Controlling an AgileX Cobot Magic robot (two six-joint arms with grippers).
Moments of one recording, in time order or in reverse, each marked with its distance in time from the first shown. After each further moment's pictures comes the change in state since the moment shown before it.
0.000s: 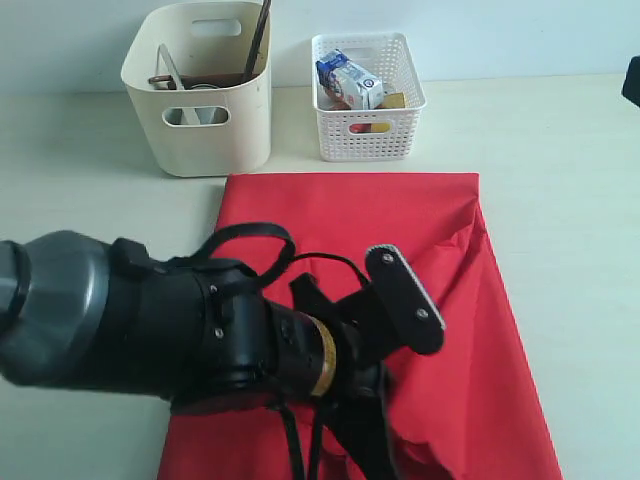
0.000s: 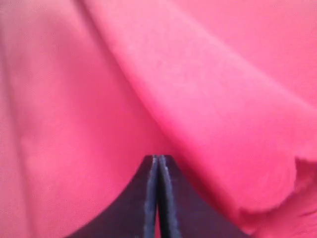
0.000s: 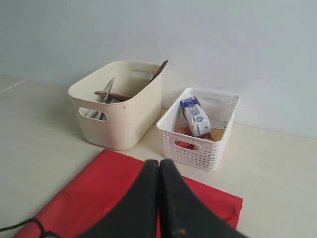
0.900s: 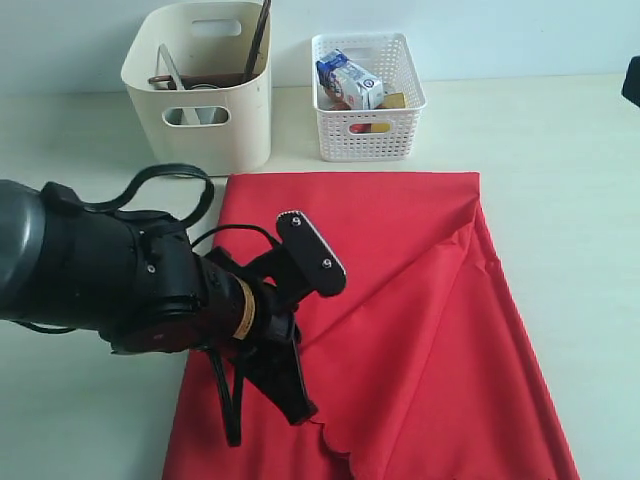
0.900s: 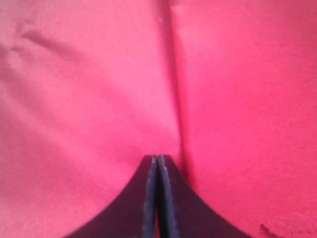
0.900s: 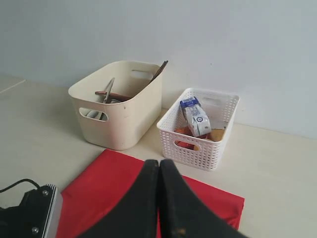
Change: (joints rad) left arm 0.192 -0.020 0.072 0.044 0.100 -0.017; right arm 0.000 0.000 0.000 0.000 0.000 0.000
